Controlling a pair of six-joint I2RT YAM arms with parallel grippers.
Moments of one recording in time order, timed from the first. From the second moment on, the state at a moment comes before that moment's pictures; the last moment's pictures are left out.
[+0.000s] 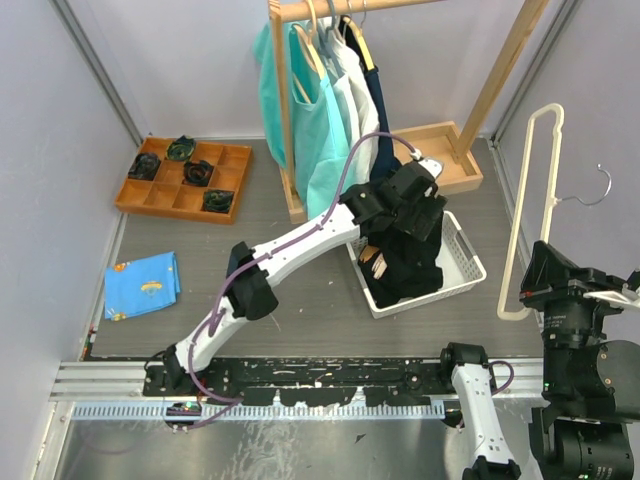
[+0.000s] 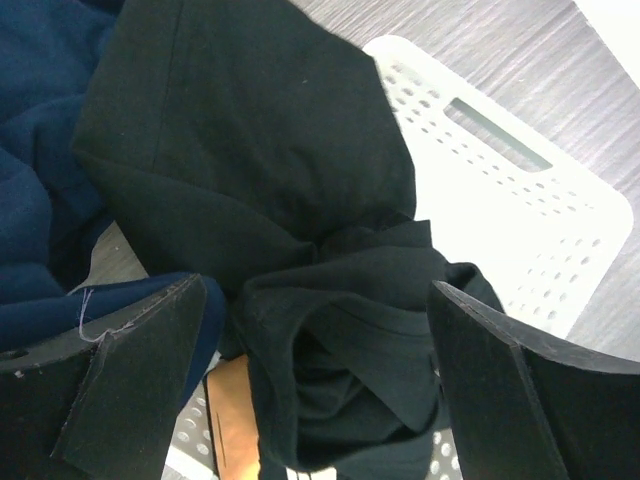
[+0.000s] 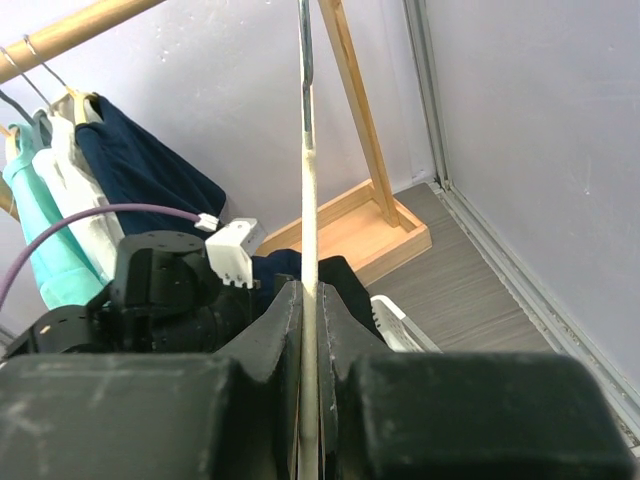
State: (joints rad) left arm -1.07 2.37 2.51 -0.80 -0.22 -0.28; right arm -0.13 0.48 1.58 -0.97 0.12 0.35
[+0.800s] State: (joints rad) left arm -0.98 2.45 2.54 -0.88 -0.30 -0.37; right arm -0.13 0.48 1.59 -0.97 0.11 0.35
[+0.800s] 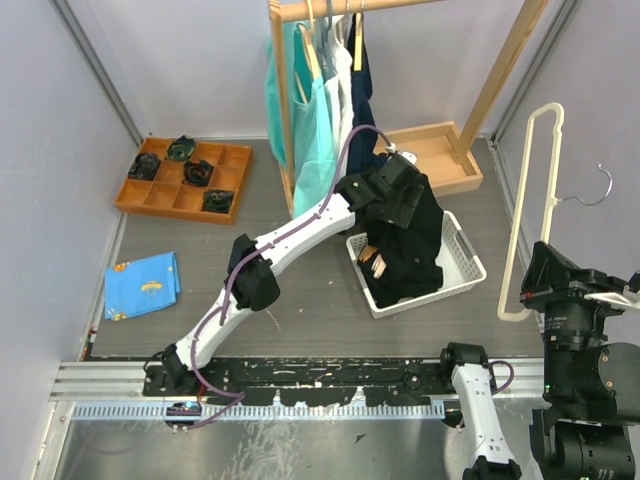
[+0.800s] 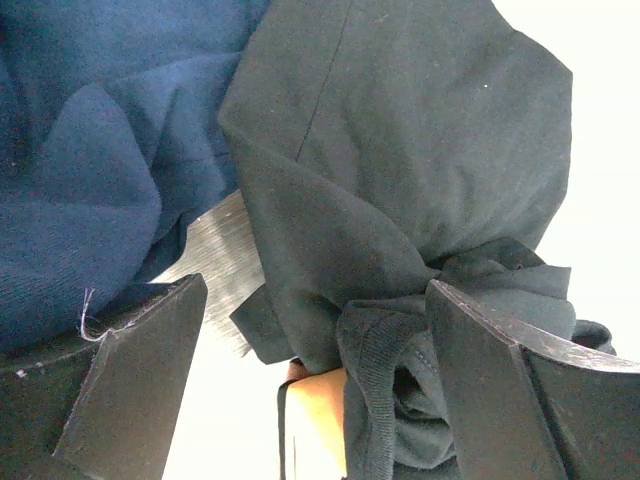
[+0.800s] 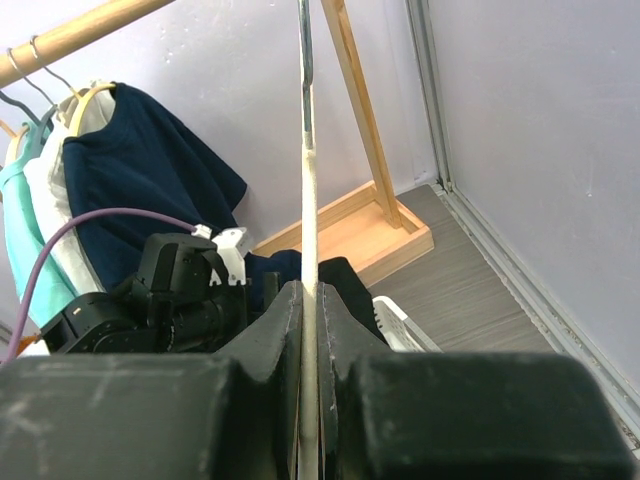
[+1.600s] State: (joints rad) left arm -0.96 2.52 2.54 -0.77 -0.31 -0.38; right arm -0.13 0.50 1.65 -1.00 0.12 0.33
